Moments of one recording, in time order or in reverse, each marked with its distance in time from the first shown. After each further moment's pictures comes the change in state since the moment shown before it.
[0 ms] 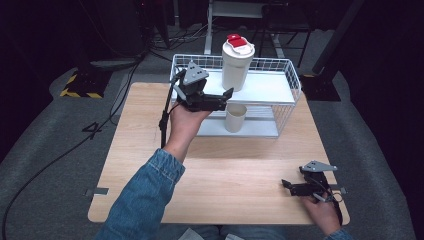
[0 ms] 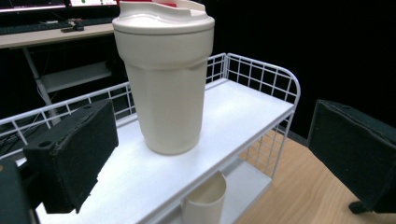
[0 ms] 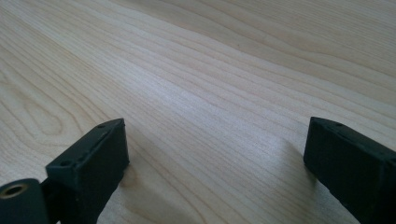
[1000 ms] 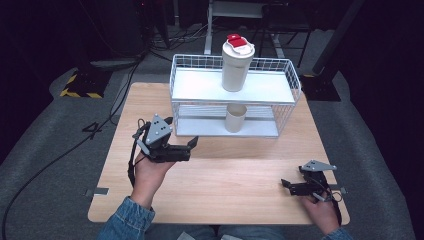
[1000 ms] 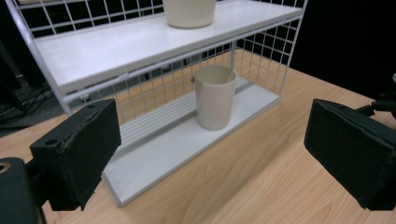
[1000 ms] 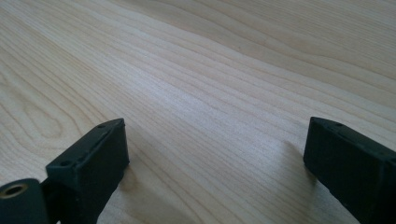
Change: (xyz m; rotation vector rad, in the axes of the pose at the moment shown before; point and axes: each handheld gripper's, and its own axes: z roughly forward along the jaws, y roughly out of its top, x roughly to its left) left arm -0.003 -0.106 -0.089 0.110 0.066 -0.002; right arm 0.000 0.001 0.002 -0.003 0.004 -0.002
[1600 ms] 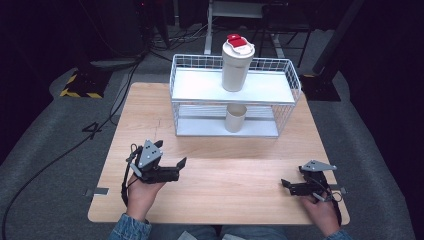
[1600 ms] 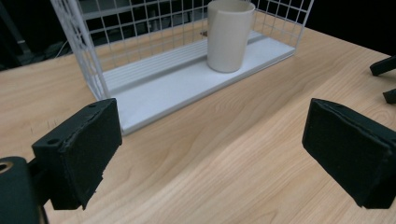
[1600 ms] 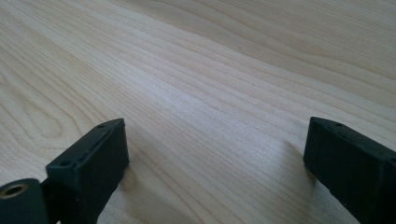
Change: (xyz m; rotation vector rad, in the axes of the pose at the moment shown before) left arm 0.009 -0.079 -0.006 0.067 0.027 -0.046; right arm 0.000 0.000 0.000 0.000 0.000 -0.001
